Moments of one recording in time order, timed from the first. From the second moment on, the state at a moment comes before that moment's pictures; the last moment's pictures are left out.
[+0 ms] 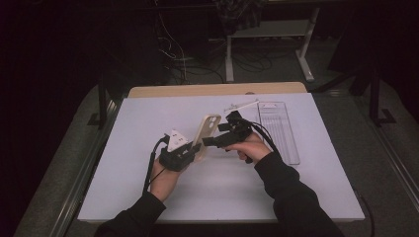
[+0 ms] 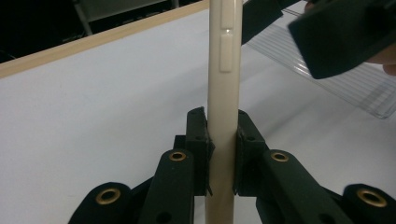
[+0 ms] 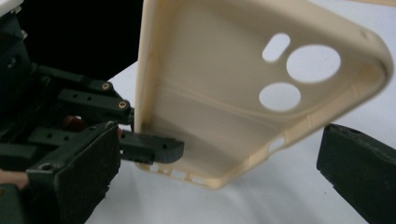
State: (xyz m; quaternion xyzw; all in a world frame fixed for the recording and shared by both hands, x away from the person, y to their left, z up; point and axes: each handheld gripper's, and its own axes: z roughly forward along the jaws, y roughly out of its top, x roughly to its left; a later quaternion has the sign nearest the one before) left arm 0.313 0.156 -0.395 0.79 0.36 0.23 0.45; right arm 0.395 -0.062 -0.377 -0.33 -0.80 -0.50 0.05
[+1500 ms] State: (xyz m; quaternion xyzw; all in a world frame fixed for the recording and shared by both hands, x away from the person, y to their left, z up) left arm 0.303 0.135 -0.401 0.80 0.34 0.22 0.44; right arm 0.397 -0.056 -0.381 -0.36 -0.77 -0.52 0.04
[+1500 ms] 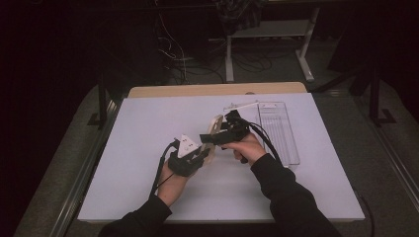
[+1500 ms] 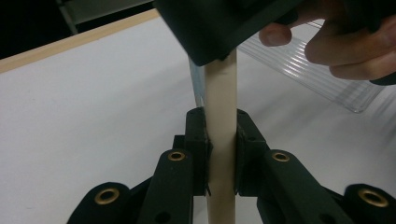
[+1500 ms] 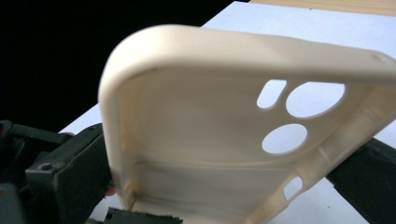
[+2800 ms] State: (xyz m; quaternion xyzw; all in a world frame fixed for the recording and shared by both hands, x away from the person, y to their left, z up) left arm 0.312 0.137 -0.403 0.83 0.32 0.19 0.42; right arm 0.395 -0.051 -0.381 -0.36 -0.78 -0.51 0.02
